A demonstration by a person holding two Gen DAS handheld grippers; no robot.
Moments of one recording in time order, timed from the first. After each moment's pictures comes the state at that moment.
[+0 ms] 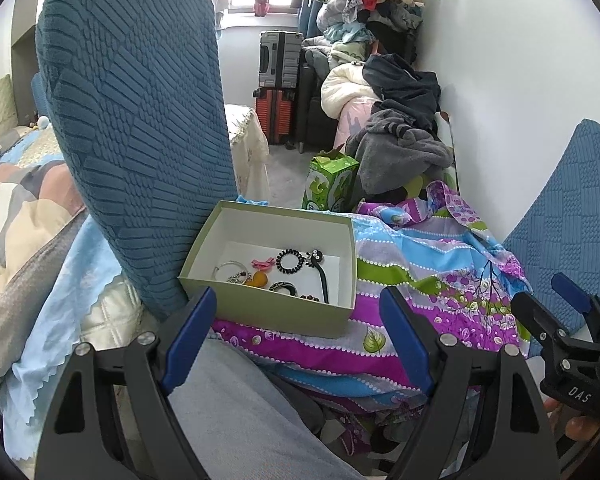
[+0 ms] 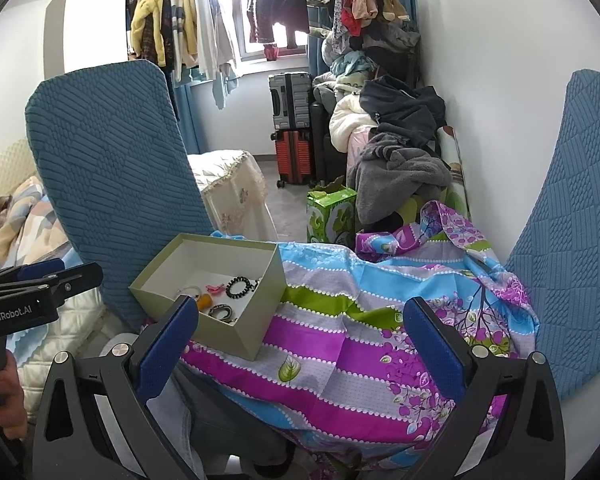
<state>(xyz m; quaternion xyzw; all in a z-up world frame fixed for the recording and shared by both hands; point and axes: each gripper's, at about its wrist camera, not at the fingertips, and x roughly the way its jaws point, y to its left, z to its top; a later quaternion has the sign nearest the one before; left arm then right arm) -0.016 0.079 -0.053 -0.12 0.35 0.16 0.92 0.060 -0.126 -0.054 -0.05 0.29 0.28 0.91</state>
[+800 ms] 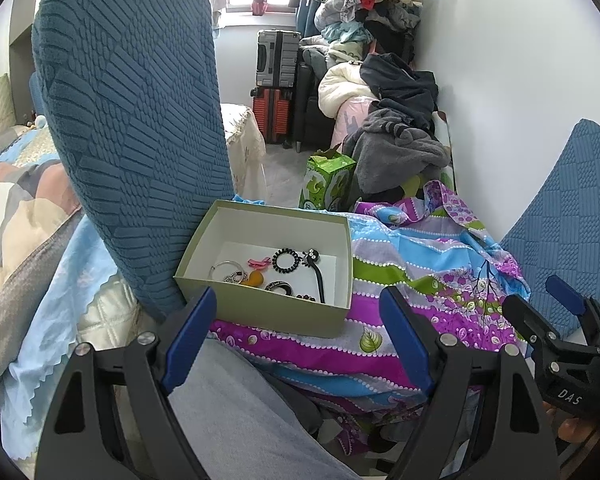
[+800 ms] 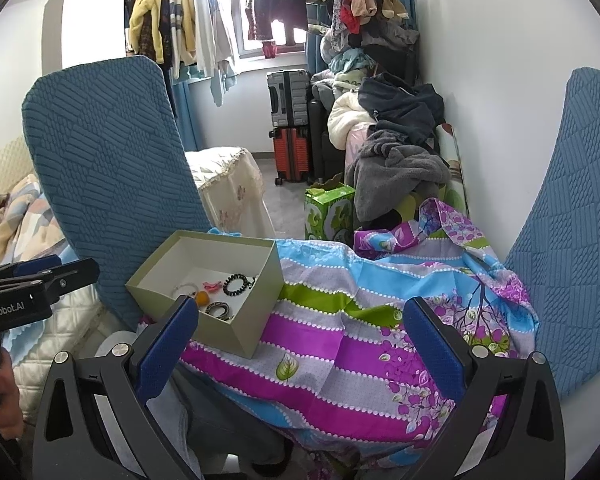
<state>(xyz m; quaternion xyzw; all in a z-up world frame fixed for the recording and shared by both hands) -0.014 0.072 -0.052 -0.12 0.35 0.16 0.92 0.063 -0.129 -0.054 -0.05 0.29 0.28 0.91</state>
